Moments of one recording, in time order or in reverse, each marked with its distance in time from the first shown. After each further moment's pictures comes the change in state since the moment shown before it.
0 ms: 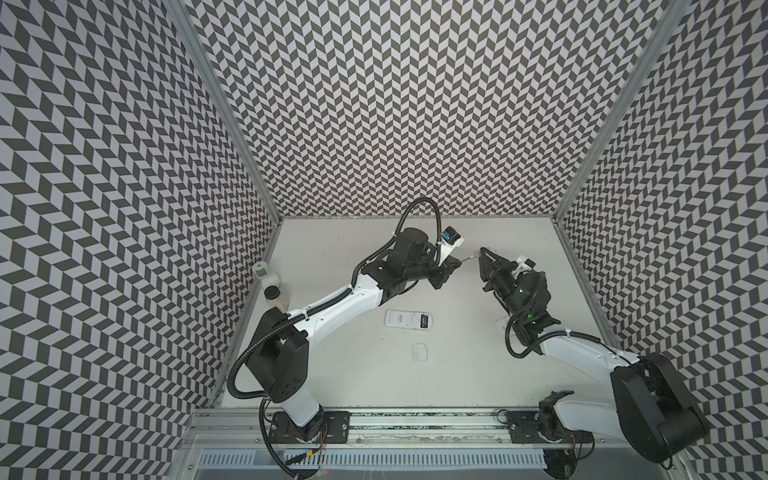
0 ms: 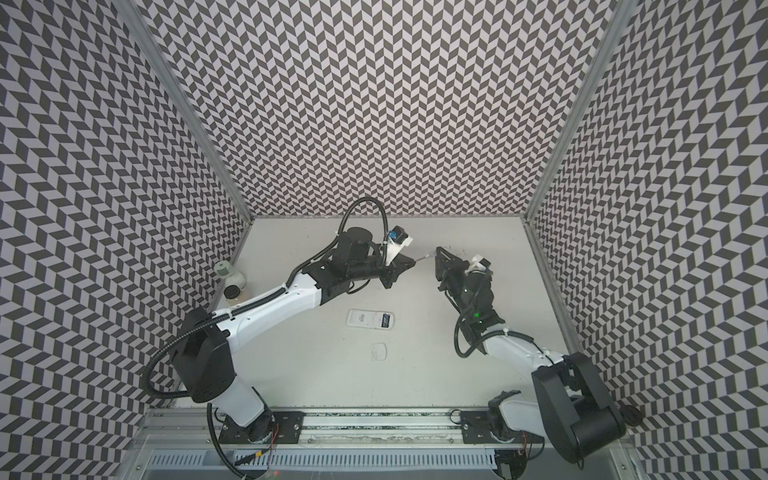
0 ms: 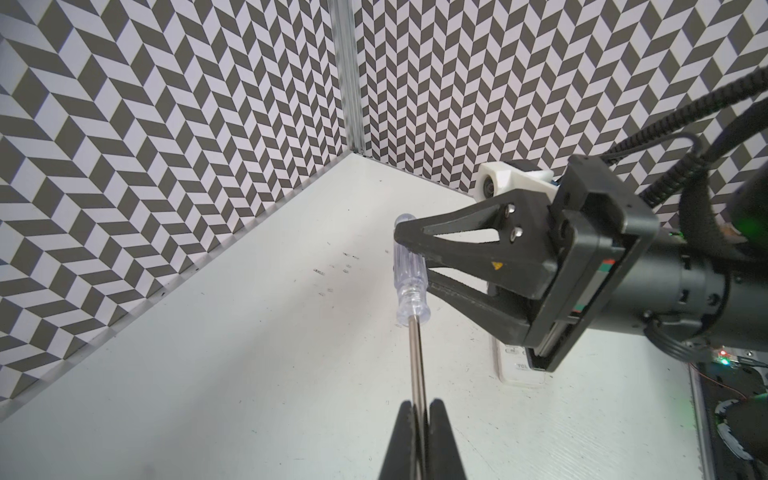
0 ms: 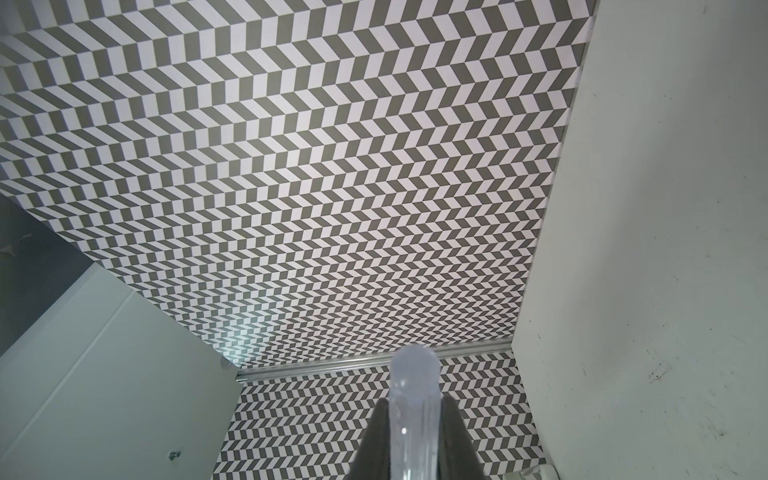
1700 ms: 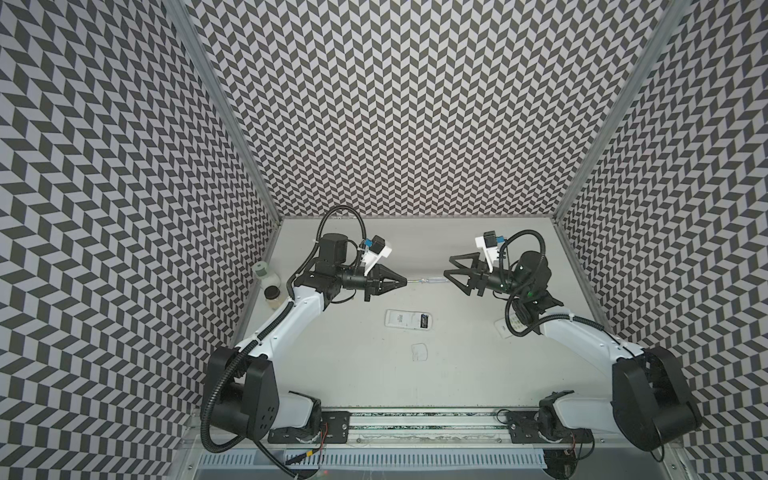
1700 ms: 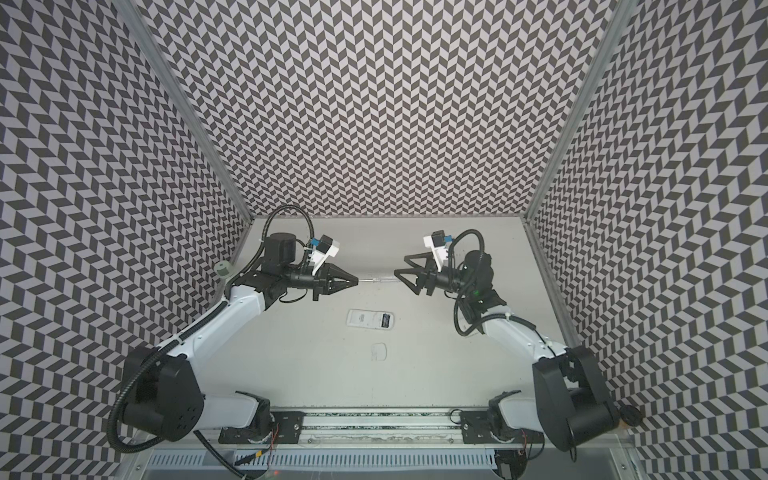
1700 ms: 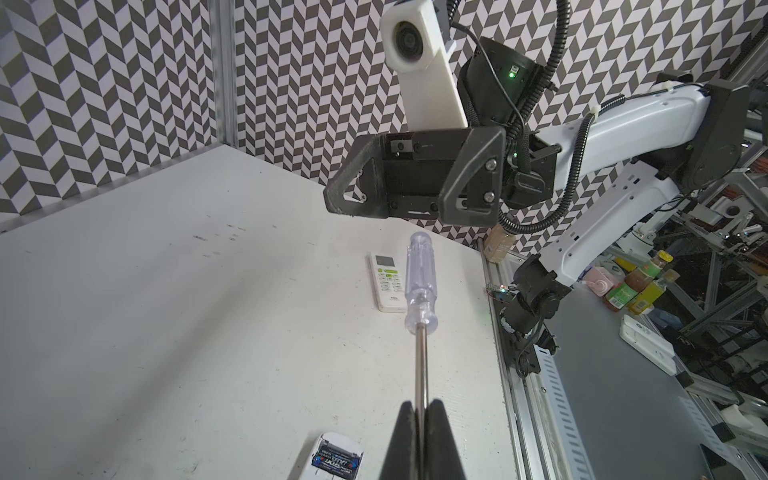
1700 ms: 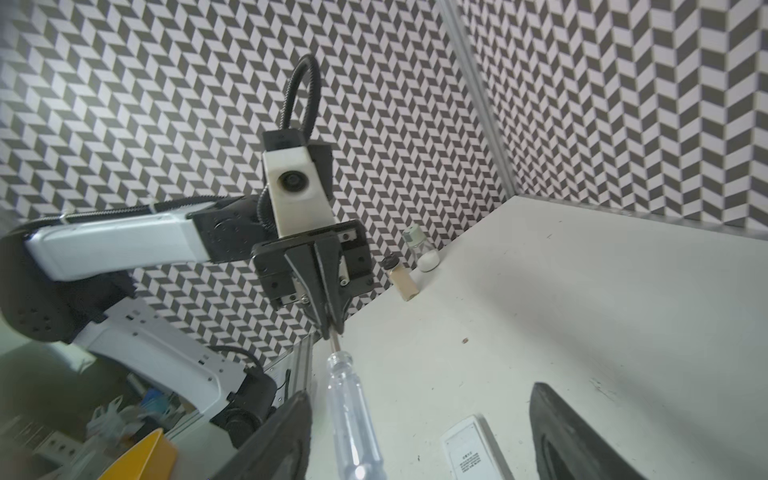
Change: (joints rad) left arm 0.474 -0.276 -0.338 -0.101 0.885 0.113; right arm -0.030 0.066 0.214 -0.177 -0.919 -1.290
